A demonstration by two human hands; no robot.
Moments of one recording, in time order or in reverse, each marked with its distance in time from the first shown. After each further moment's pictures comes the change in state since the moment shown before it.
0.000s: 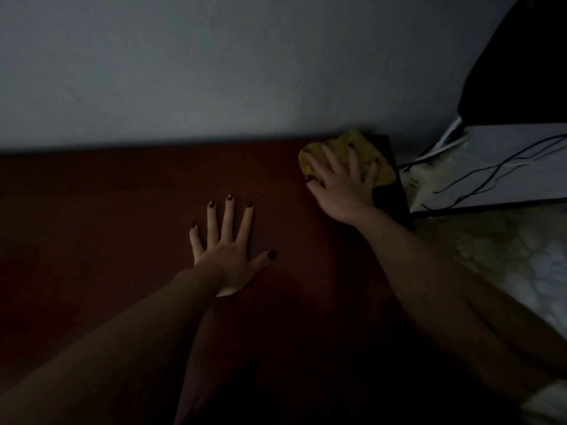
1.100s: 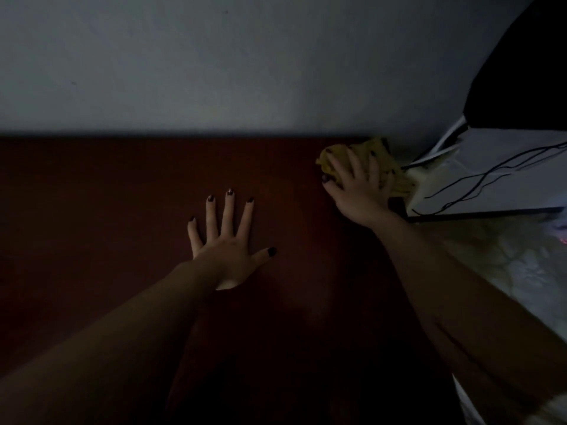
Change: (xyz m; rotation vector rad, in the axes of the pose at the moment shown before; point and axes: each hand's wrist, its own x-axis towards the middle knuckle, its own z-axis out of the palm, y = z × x) left_hand 0.000 0.002 -0.004 -0.004 -0.049 0.017; right_hand -0.009 0.024 -0.004 0.020 -0.019 0.116
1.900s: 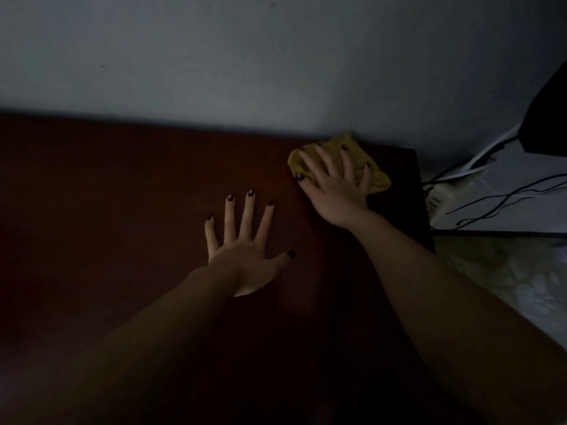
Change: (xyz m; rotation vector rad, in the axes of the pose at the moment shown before) left_hand 0.006 0.001 0.006 -0.056 0.021 -0.016; right_hand 0.018 -0.068 0.014 -0.026 -0.003 -0.201
